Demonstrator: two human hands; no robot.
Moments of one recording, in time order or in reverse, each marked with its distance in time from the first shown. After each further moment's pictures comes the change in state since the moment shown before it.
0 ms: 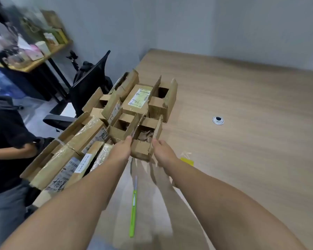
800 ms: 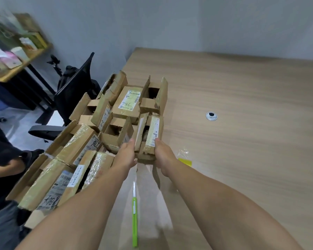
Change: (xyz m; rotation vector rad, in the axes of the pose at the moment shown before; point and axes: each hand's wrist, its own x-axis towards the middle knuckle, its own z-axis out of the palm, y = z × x) left_hand 0.024 0.001 0.031 -0.309 -0.153 -0.020; right_hand 0.070 0.030 0.017 0.328 0.112 0.105
